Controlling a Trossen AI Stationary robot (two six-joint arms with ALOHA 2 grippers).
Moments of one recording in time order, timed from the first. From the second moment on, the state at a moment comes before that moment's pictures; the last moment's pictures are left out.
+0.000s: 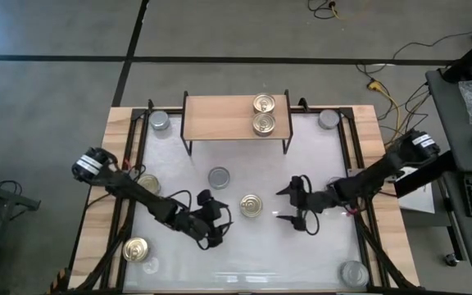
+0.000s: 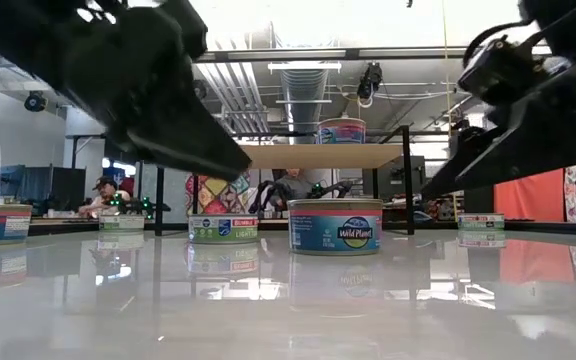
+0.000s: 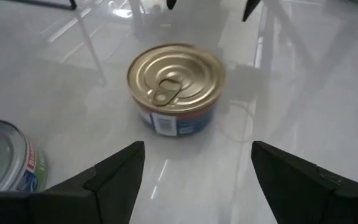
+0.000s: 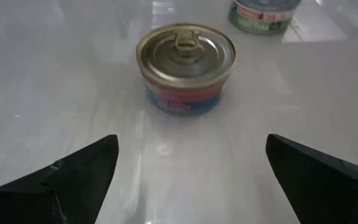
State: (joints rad) left arm -0.50 1.74 0.77 0.27 -0.64 -0.52; right arm 0.37 1.42 0.33 0.53 0.32 0.23
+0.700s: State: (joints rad) left arm -0.36 1.86 0.79 0.32 -0.61 -0.39; right arm 0.22 1.81 0.54 0.66 0.10 0.02
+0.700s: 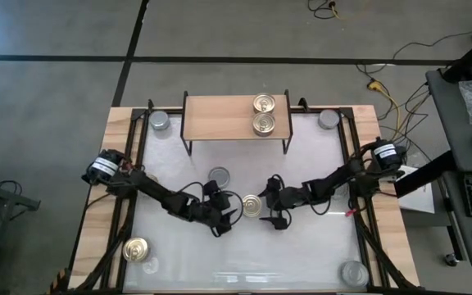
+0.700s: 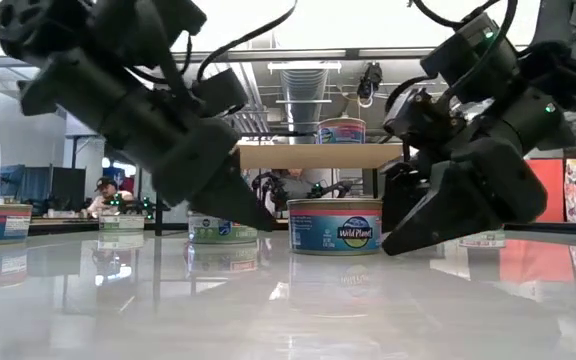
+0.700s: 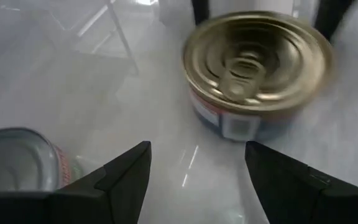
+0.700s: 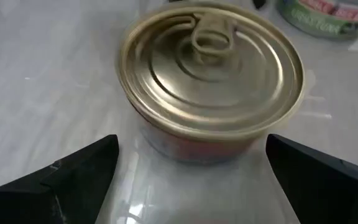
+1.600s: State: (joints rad) left arm -0.29 1.91 0.81 0.48 -0.61 -0.32; right arm 0.22 1.82 0.60 0.63 0.09 0.07
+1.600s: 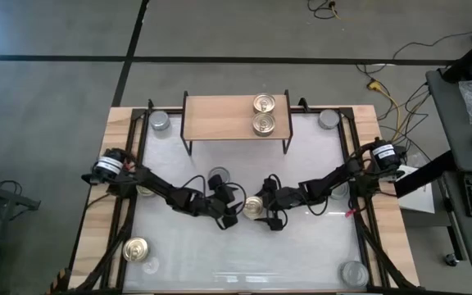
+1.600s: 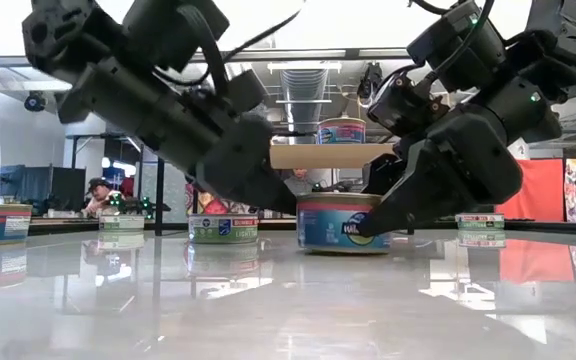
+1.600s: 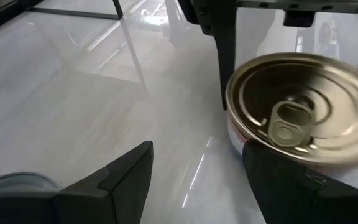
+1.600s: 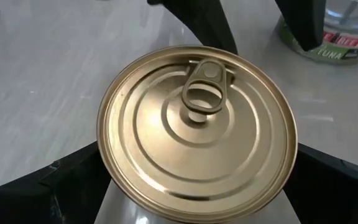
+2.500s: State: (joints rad) left arm -0.25 2.06 0.96 0.50 -0.65 -0.33; right arm 0.22 1.79 0.62 0.52 0.07 0.07
